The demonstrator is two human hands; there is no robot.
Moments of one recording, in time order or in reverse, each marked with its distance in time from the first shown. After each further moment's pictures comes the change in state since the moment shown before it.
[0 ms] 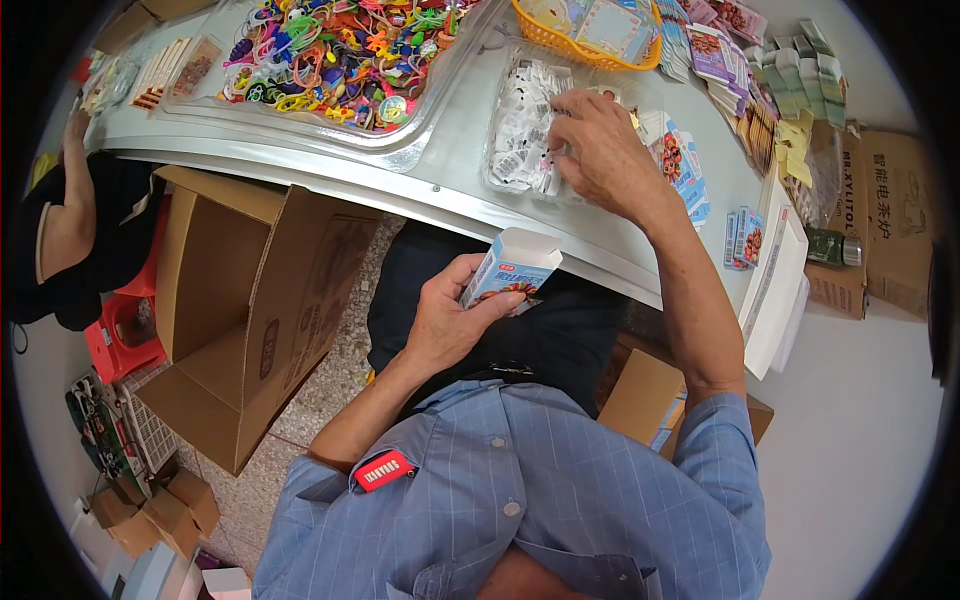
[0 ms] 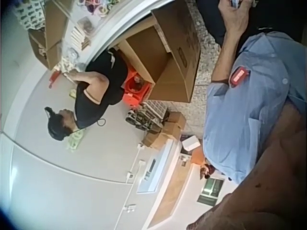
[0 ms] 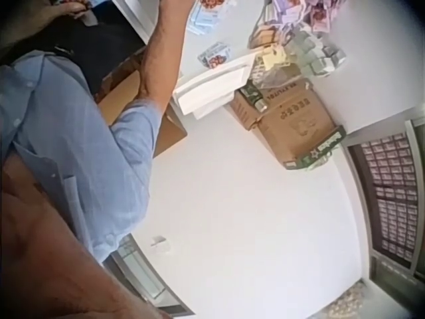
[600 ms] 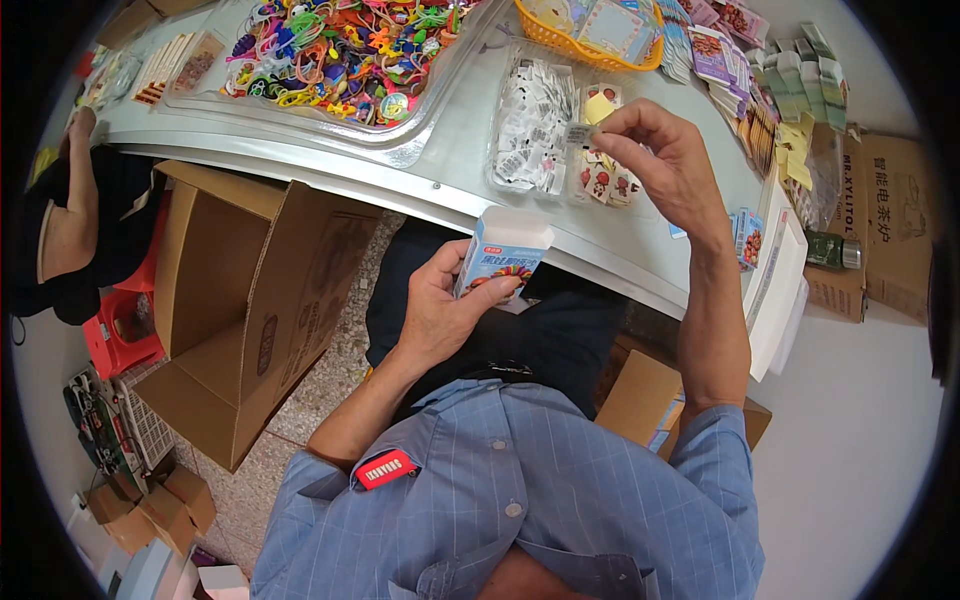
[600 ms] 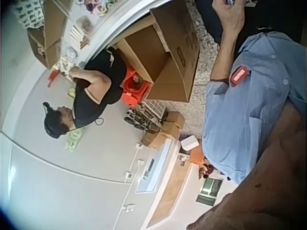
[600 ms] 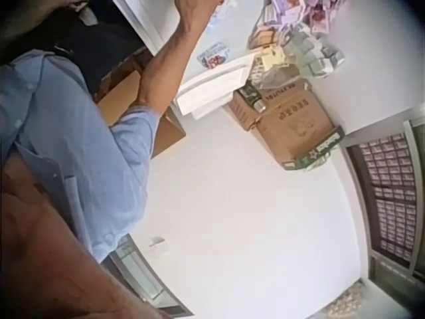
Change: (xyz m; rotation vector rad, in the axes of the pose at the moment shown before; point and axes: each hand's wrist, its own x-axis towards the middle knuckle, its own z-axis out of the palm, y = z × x) left_hand 0.005 0.012 0.002 -0.083 0.041 0.063; right_hand -0.027 0.010 -0.044 0.855 0.094 0.222
